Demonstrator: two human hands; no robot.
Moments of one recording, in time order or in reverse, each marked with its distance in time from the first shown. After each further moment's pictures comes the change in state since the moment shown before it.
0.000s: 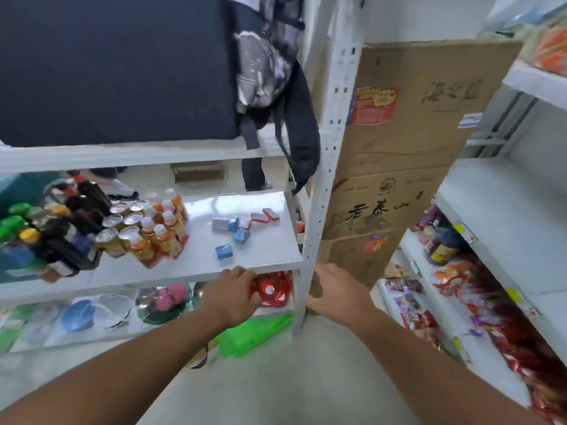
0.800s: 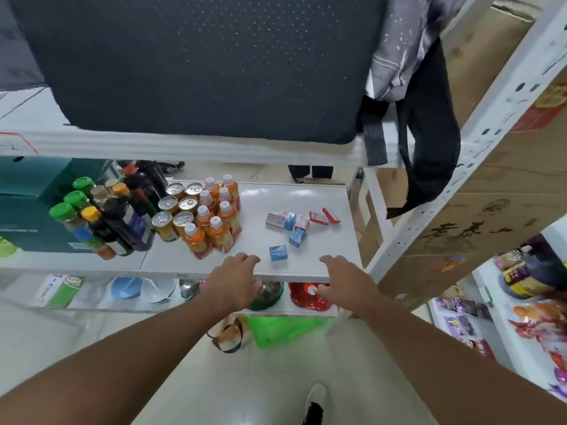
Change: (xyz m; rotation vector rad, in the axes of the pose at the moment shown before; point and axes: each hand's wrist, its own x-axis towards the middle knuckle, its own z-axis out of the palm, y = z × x) left_hand 0.061 -0.152 -0.014 -0.051 0.015 -0.182; right_hand 0.163 -0.102 0.062 -0.115 -0.151 -0.114
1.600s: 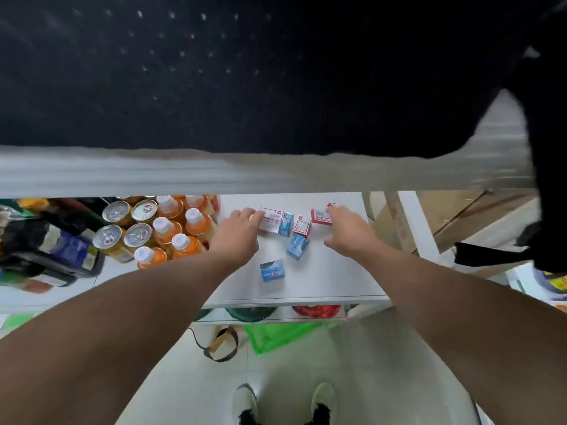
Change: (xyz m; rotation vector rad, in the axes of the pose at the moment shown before) left_hand 0.248 -0.032 0.037 0.213 0.132 0.125; right_hand 0.235 0.052 0.002 -0.008 0.061 0.066
